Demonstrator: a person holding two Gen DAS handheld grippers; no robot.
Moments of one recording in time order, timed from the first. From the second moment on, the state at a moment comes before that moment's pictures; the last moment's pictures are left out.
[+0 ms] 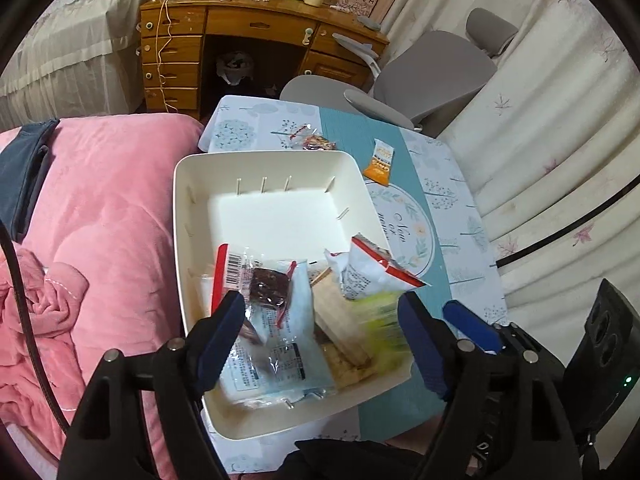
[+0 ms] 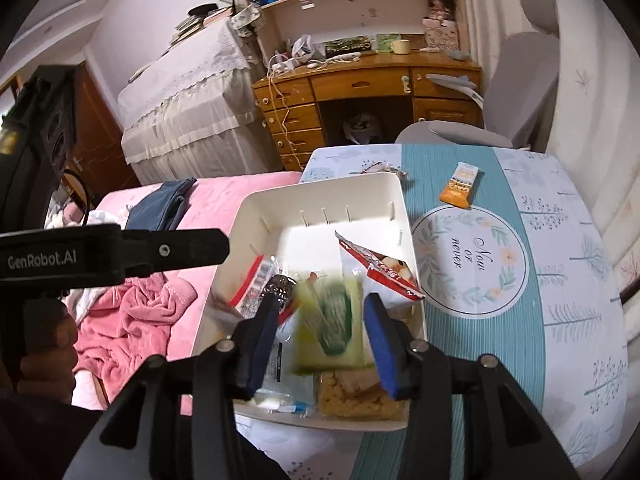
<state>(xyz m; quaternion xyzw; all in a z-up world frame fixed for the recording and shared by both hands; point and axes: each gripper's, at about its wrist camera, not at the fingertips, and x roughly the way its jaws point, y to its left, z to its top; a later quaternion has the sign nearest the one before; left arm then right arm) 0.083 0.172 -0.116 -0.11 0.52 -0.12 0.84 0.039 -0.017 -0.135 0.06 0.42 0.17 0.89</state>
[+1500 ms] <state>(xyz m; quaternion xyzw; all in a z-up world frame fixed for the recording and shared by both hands) 0.268 0.083 -0.087 -0.05 0.57 0.00 0.82 0.242 -0.187 -0.131 0.22 0.55 0.10 0.80</state>
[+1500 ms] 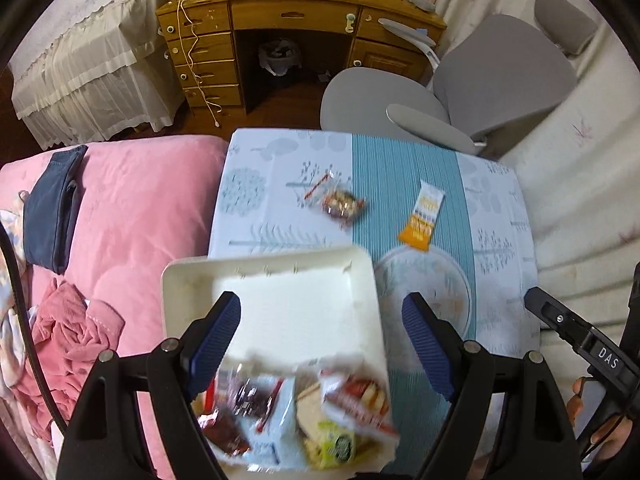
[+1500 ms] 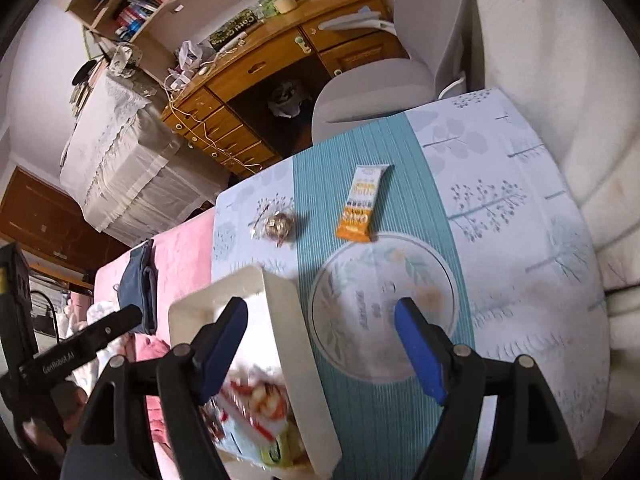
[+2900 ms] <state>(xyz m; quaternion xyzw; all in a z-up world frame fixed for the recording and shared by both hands) 0.486 0.035 -0.302 -0.12 0.70 0.14 0.69 0.393 -0.160 -0.301 0.16 0.59 0.00 0.79</state>
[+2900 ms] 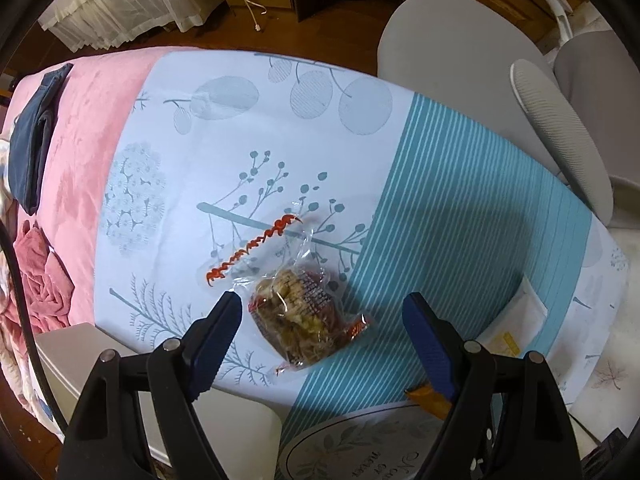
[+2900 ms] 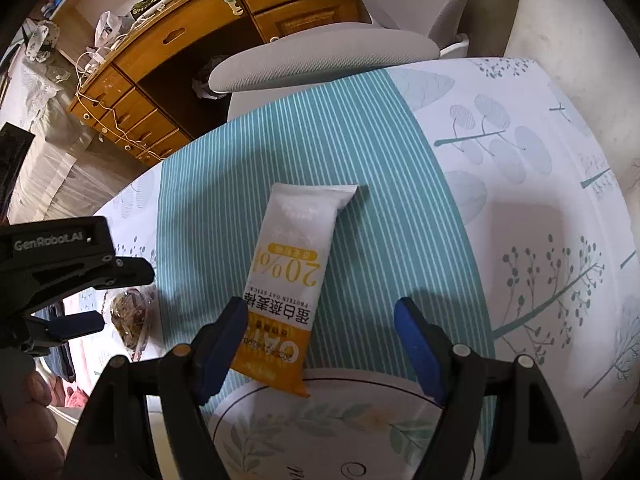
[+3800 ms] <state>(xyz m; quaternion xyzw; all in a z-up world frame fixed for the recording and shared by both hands) 0.477 0.062 -0.321 -0.15 0.70 0.16 0.68 0.401 -0.146 -0.302 0.15 0.59 0.05 0.79</state>
